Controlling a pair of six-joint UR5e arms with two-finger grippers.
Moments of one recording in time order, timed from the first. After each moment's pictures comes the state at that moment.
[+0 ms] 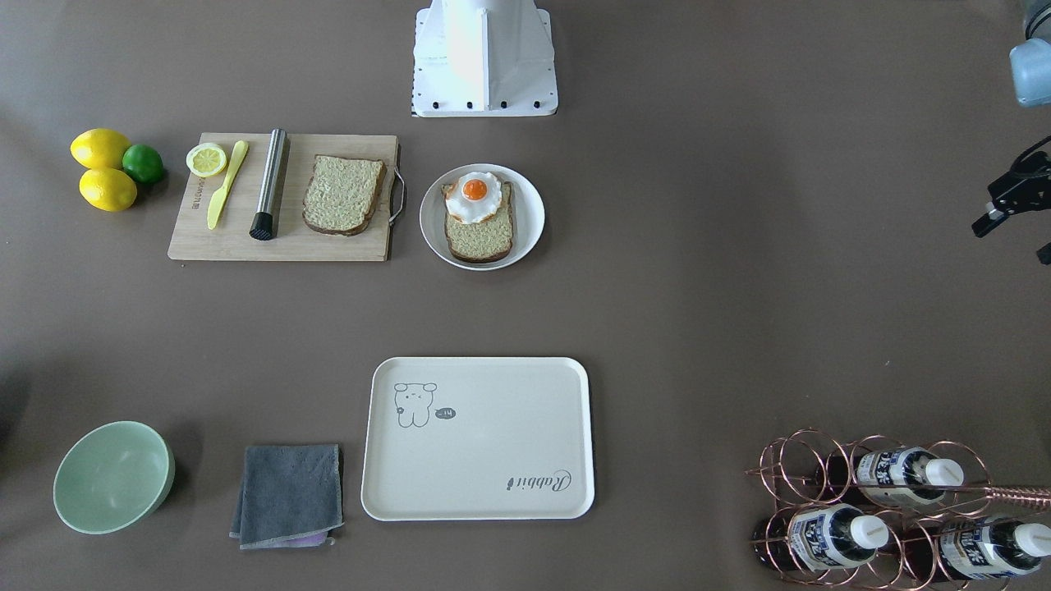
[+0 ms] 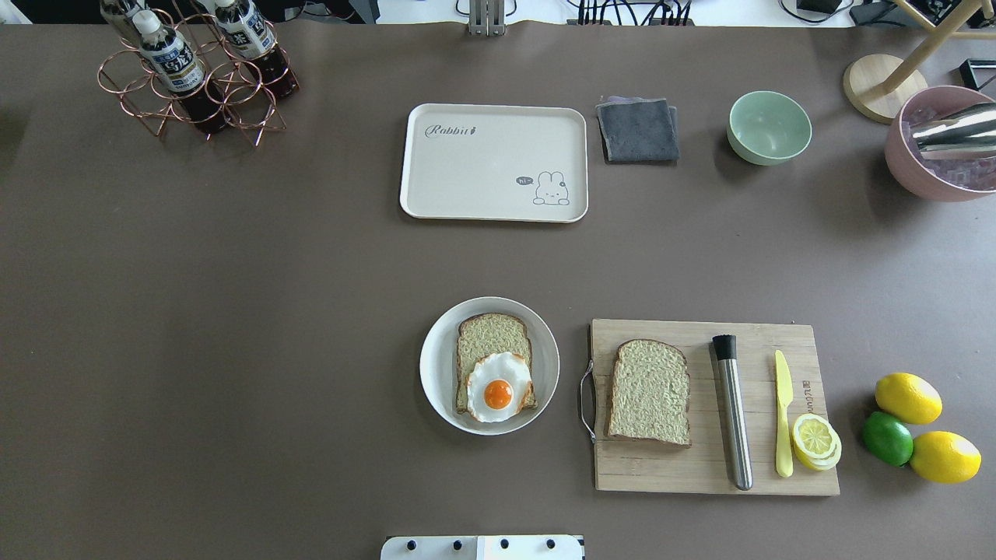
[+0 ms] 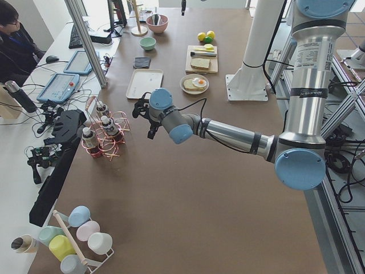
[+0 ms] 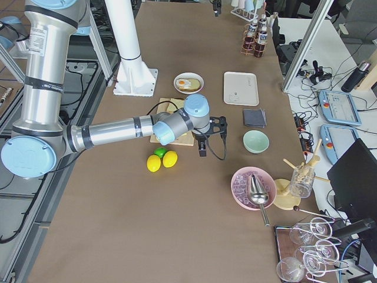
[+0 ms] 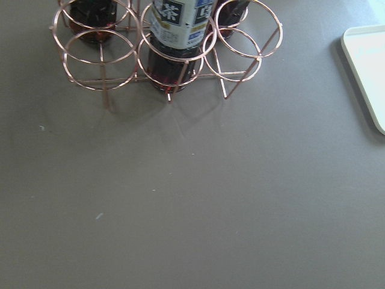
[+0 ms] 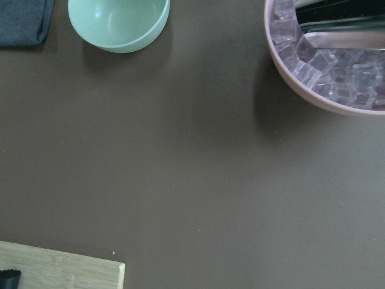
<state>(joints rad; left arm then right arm) -1.21 -1.62 -1.76 -2.23 -2.40 -0.62 1.27 -1.75 1.93 -1.18 2.37 0.57</state>
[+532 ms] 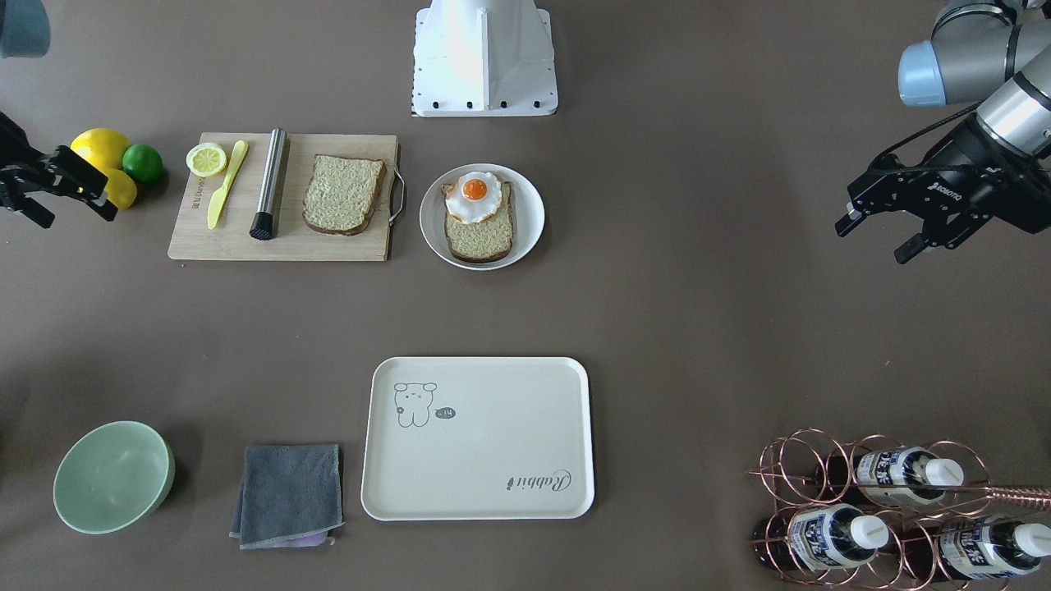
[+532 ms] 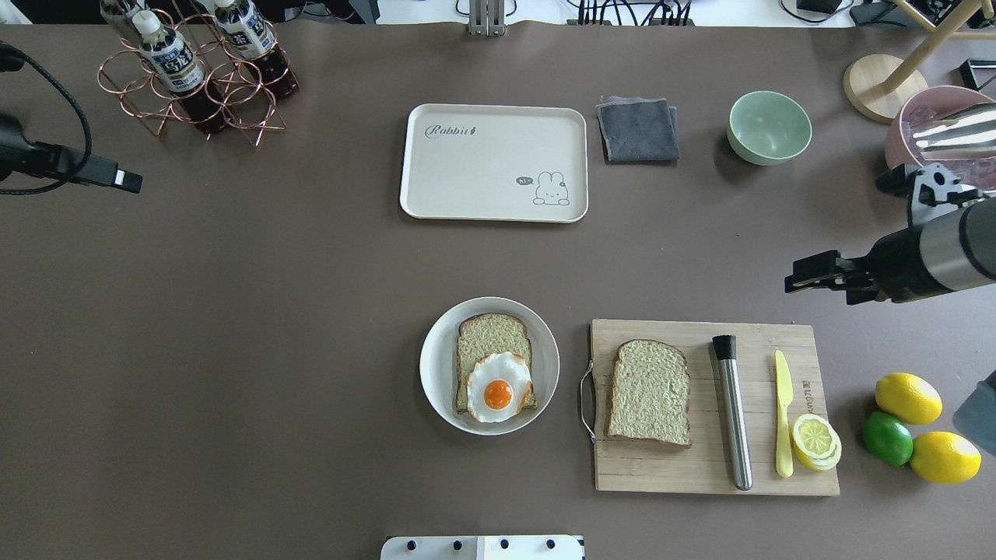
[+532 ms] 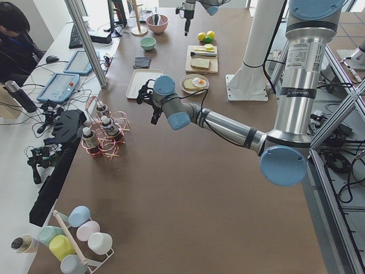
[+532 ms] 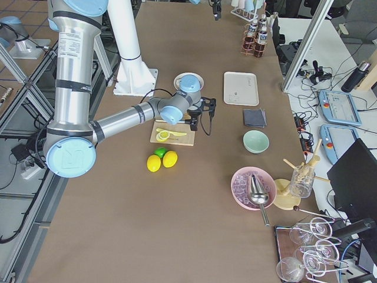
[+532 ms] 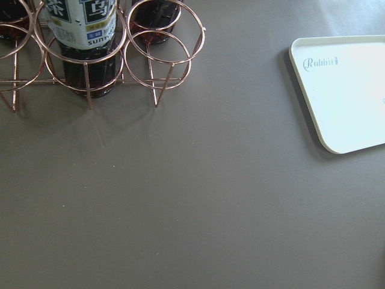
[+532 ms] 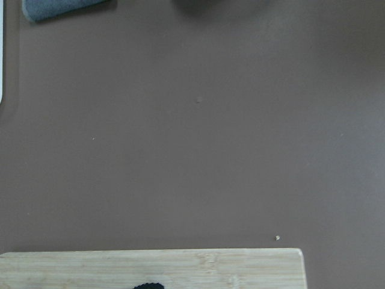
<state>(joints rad) -1.12 -1.67 -1.81 -2.25 -2.36 -0.75 0.86 -1.68 2.01 -1.07 2.13 1.15</state>
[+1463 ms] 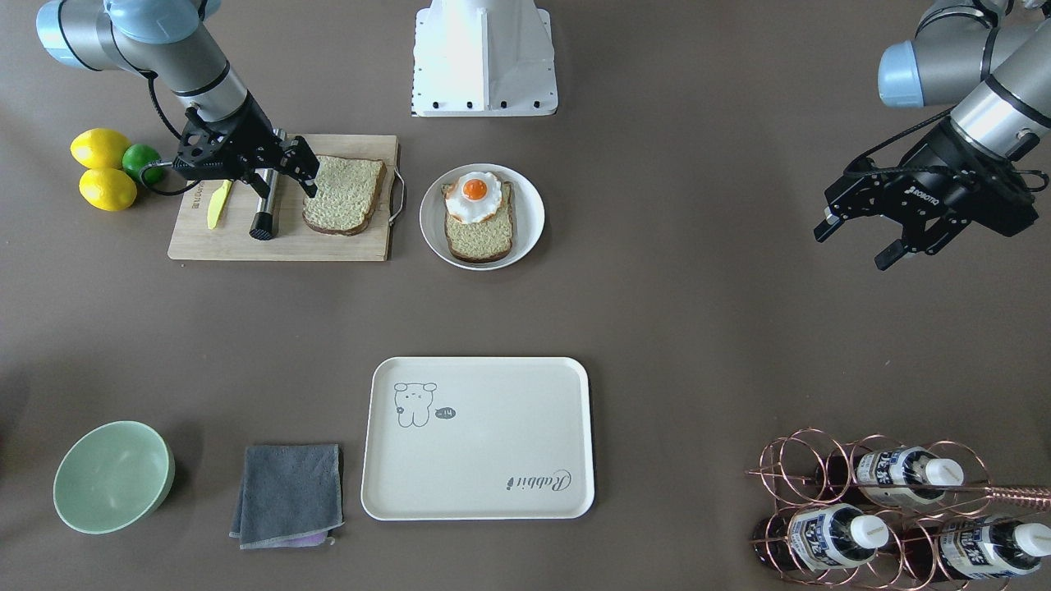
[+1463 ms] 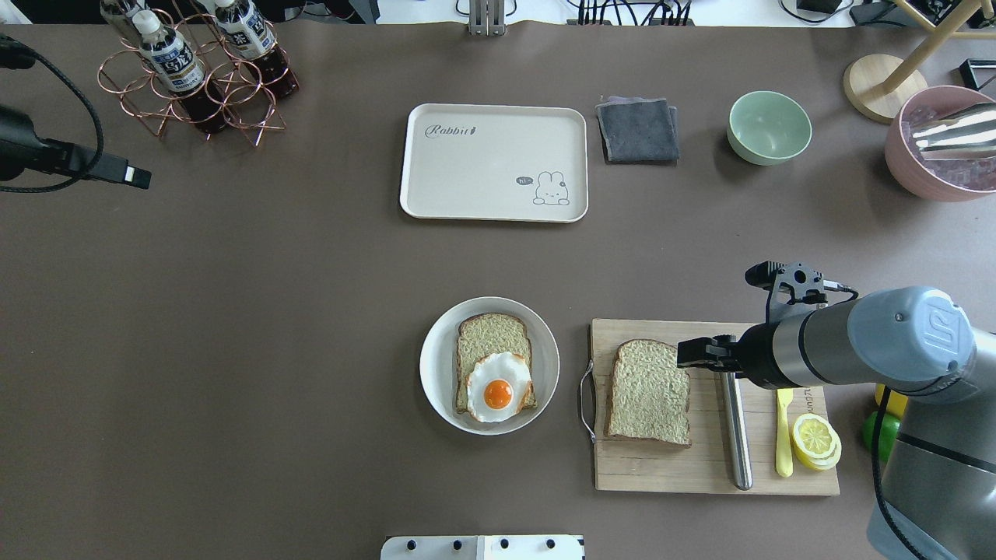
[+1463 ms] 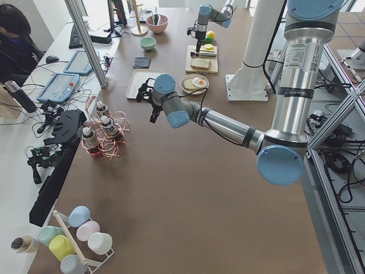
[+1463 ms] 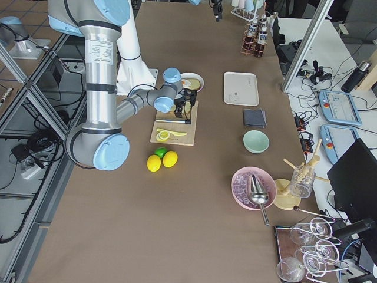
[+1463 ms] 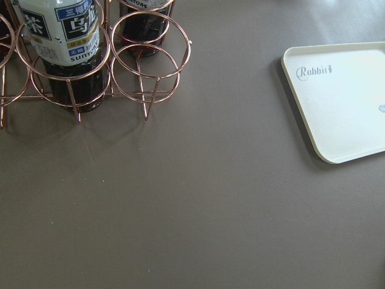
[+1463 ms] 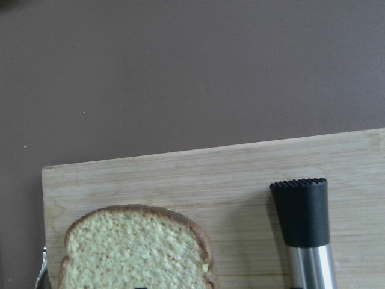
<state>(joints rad) -1.11 -1.68 -1.81 -2.25 -2.32 -0.75 0.46 -1.59 2.02 -1.06 1.83 1.44</state>
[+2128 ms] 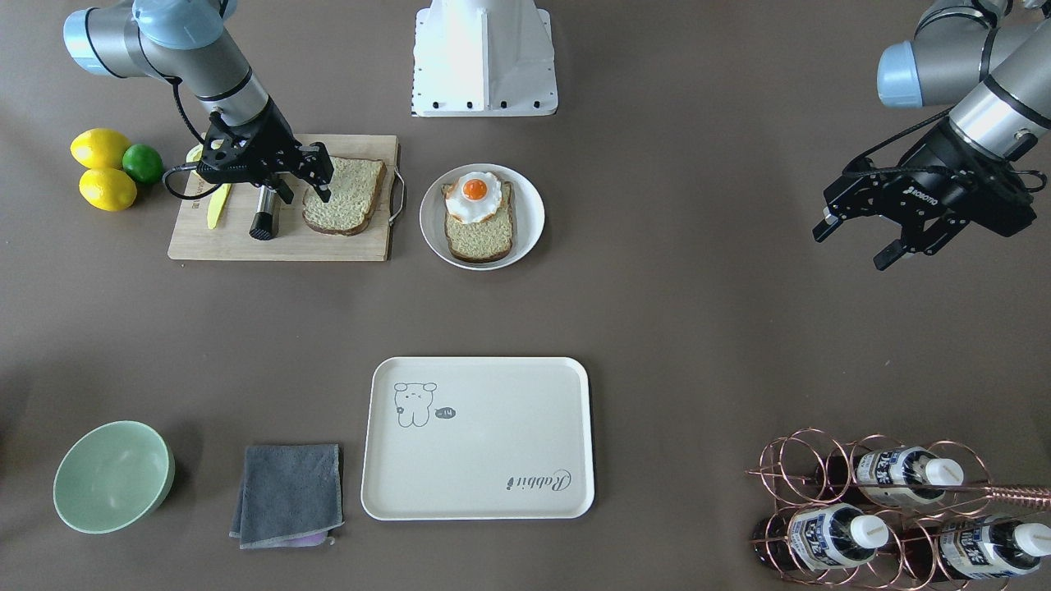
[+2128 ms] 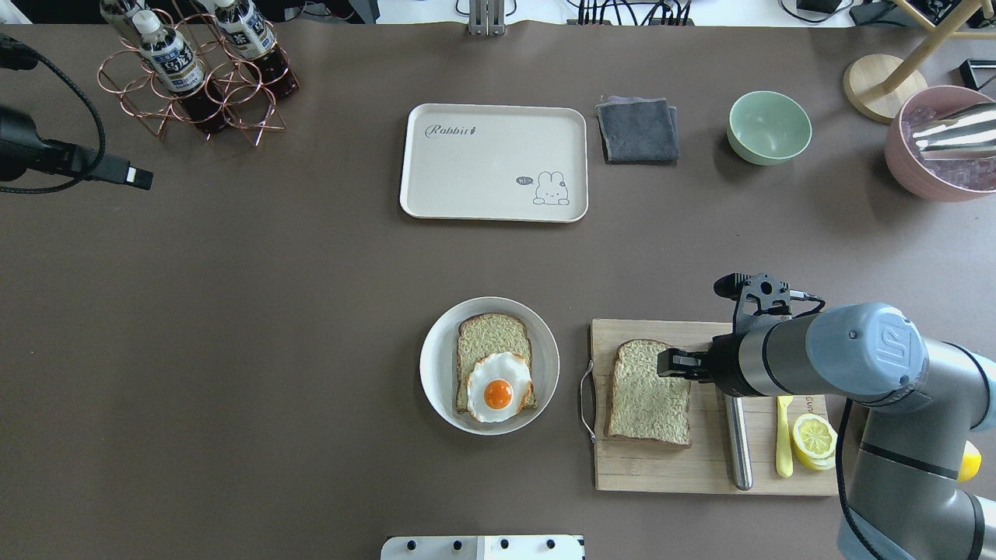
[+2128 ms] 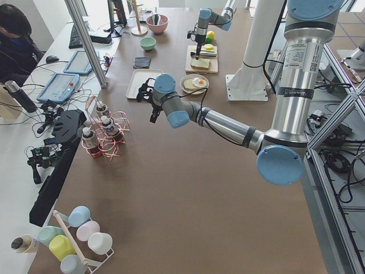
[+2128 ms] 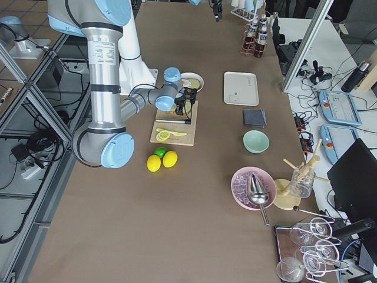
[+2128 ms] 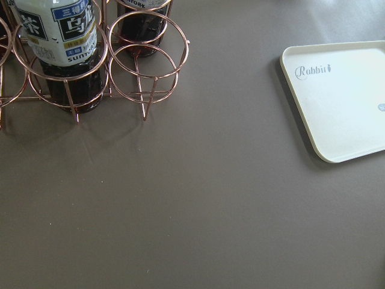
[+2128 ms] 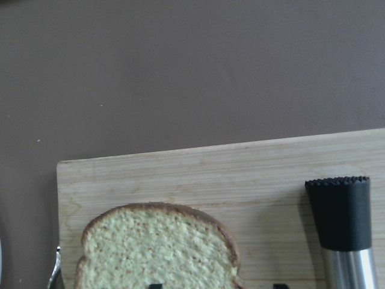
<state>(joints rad) -1.10 -1.68 -1.81 -2.25 -2.31 -0.75 0.44 -1.54 1.98 -1.06 1.80 1.44</state>
